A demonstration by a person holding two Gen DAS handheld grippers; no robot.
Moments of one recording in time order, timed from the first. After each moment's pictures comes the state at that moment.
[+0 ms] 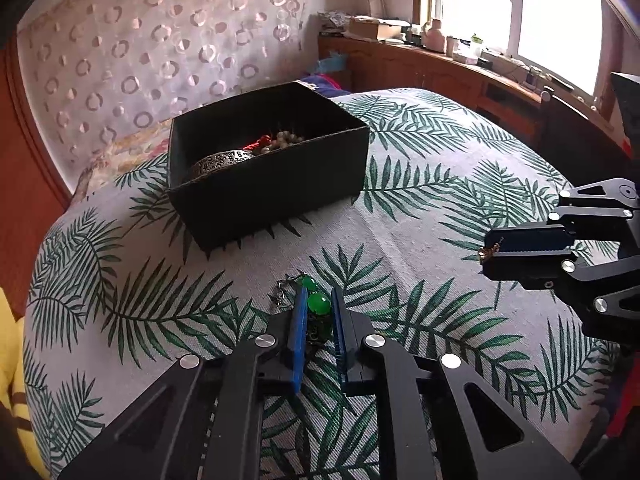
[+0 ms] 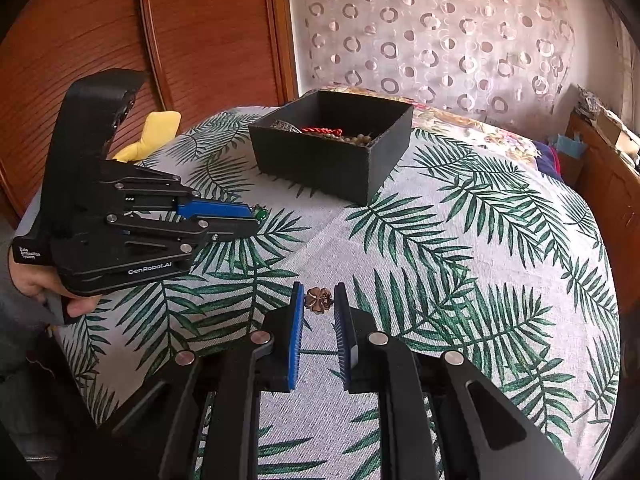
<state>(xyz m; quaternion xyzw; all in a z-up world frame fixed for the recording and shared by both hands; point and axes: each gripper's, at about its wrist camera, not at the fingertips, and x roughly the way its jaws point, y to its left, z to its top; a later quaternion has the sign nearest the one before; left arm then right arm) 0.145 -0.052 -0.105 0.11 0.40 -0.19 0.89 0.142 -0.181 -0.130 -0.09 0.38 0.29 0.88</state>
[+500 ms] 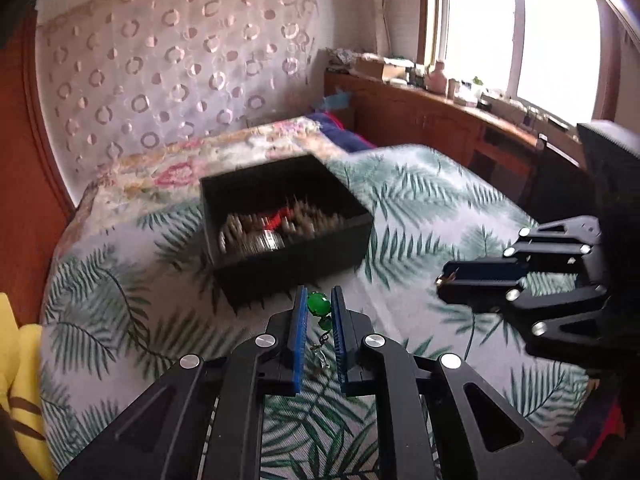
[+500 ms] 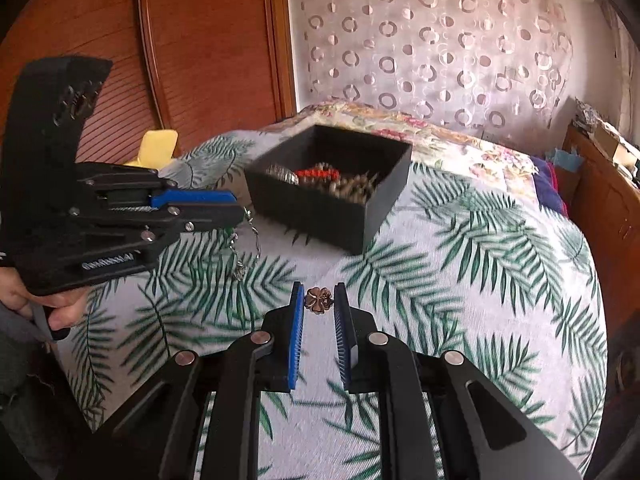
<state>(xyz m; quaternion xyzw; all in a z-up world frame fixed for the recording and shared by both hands) 0.147 -0.040 -0.049 0.07 0.34 -0.19 0.92 0.165 -0.168 -0.103 -0.09 0.35 0.29 0.89</state>
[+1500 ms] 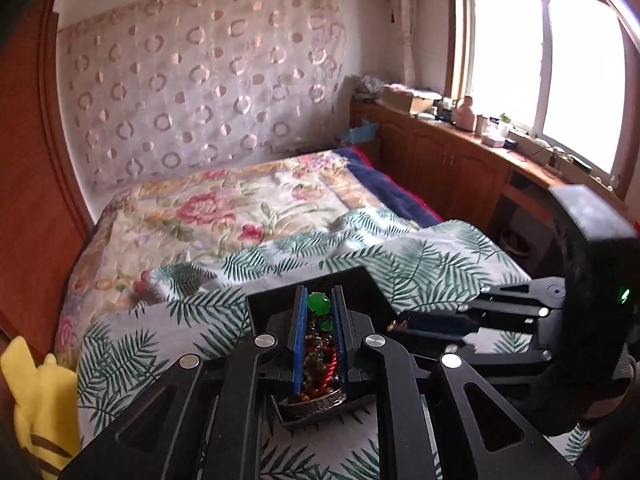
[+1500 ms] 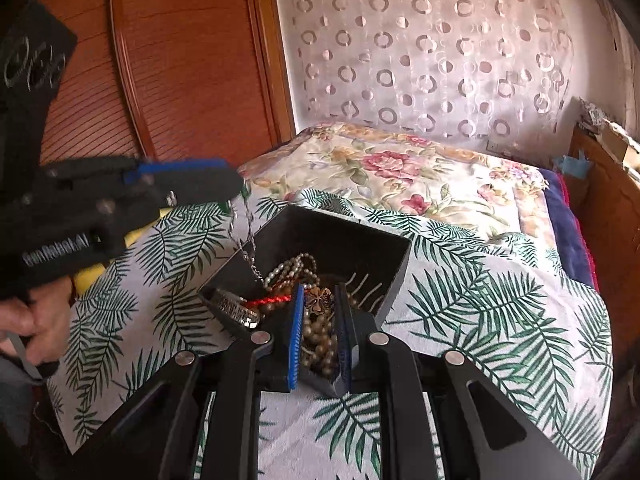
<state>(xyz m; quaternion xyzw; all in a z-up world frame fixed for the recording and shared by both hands) 0.237 -0.029 0.009 0.05 0.32 -0.15 0.93 0.263 -0.141 -0.073 -0.06 0.34 0.30 0.89</state>
